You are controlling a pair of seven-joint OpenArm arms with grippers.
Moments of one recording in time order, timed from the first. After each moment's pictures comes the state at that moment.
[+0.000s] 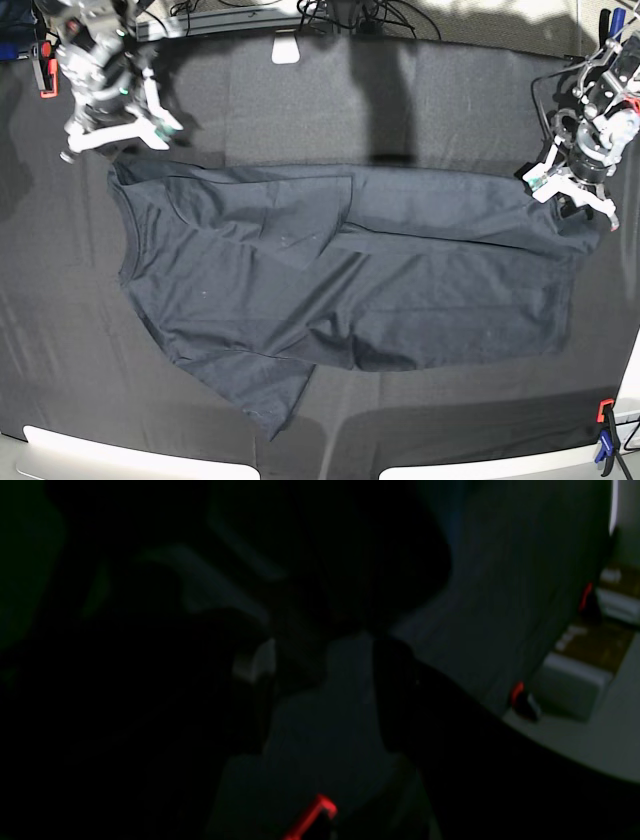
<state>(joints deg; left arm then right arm) 4.6 -44.3 31.4 79.7 23.8 4.6 16.2 -28.4 32.6 -7.9 111.2 -25.0 18.8 -47.9</state>
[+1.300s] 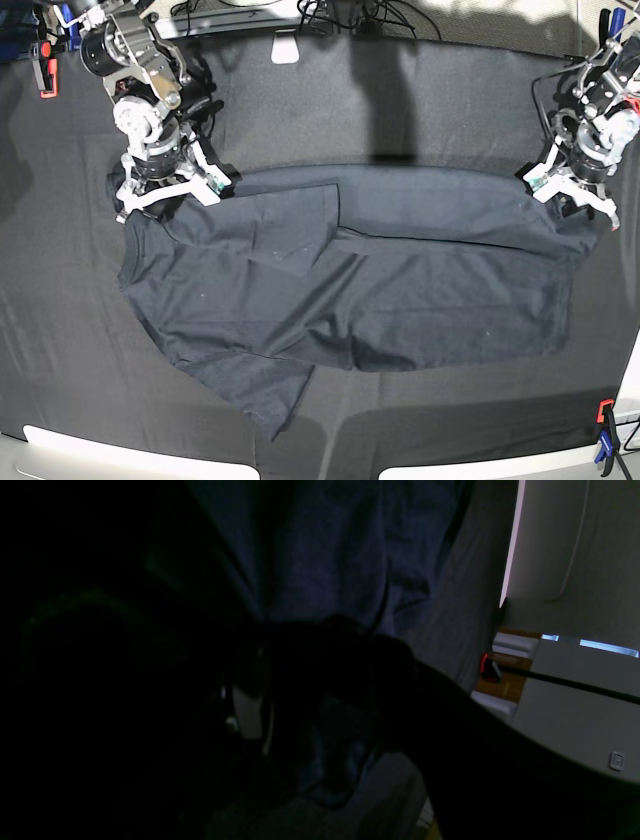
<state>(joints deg) 4.6 -44.3 31.4 79.7 24.0 4.5 17.1 -12.4 26.9 -18.9 91.4 -38.1 12.0 -39.1</state>
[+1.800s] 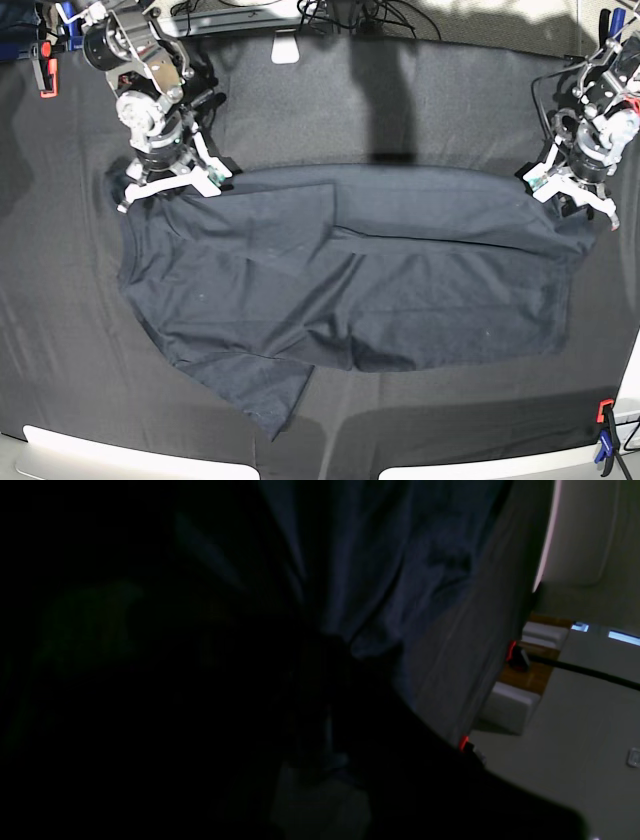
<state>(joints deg) 4.8 -45.2 31.4 80.1 23.7 4.6 18.4 -15.0 28.9 -19.2 94.7 -36.0 10.1 -42.9</state>
